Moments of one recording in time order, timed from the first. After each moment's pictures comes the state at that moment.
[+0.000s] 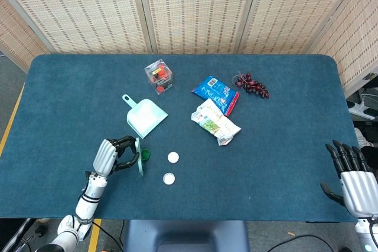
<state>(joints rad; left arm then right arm) -0.55 -2.17 -0.06 -0.22 1.58 1.68 -0.90 0.00 -1.06 0.02 -1.74 -1.56 1.54 -0.14</state>
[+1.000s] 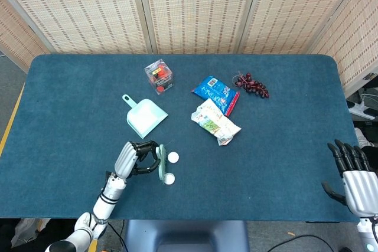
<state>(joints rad) -0.62 -2.24 -0.03 -0.27 1.60 1.68 -0.96 -0.01 -1.05 0.02 -1.74 -1.55 1.54 -0.12</state>
